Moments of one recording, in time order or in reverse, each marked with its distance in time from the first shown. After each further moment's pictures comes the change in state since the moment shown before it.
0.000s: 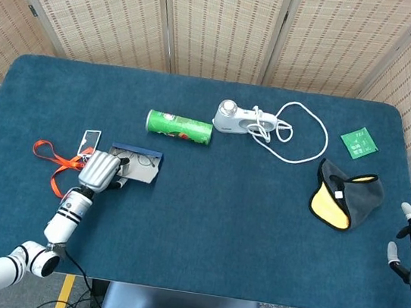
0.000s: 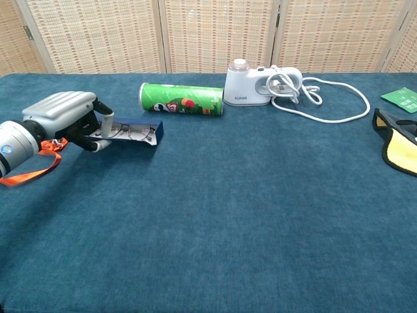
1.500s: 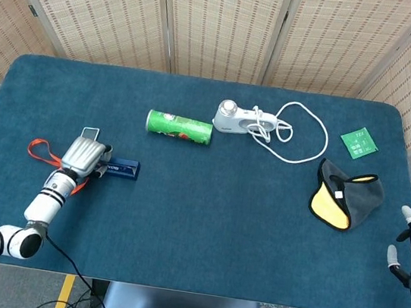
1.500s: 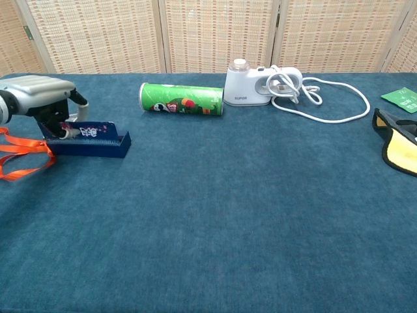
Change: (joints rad) left arm -0.092 0.271 -0.017 -0.268 -0.331 -0.251 0.359; right arm -0.015 -0.003 -0.011 -0.007 -0.014 0.022 0.001
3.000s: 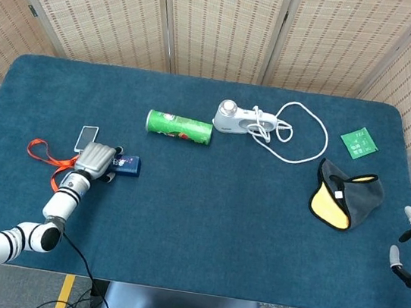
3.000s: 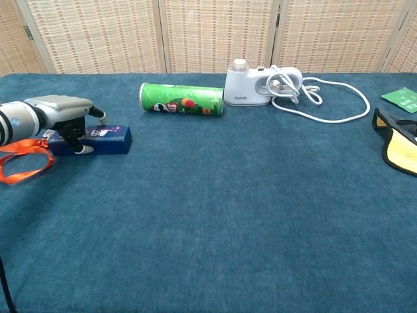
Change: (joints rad) left arm -0.078 -0.112 0.028 0.118 -0.137 -0.079 0.010; right arm -0.001 -0.007 0.004 0.026 0.010 -0.008 0.026
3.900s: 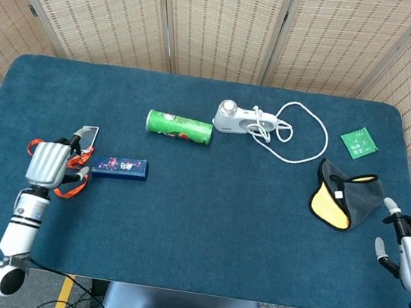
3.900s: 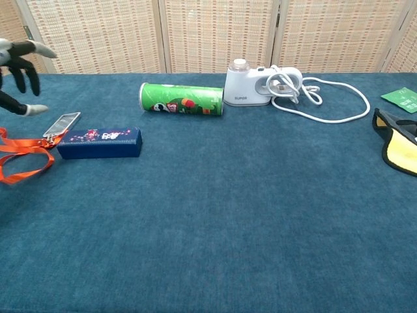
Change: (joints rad) left arm 0.292 0.175 0.008 -0.379 0.254 0.595 -0.114; right arm 0.061 0.029 -0.008 0.003 -0.065 -0.068 0.049
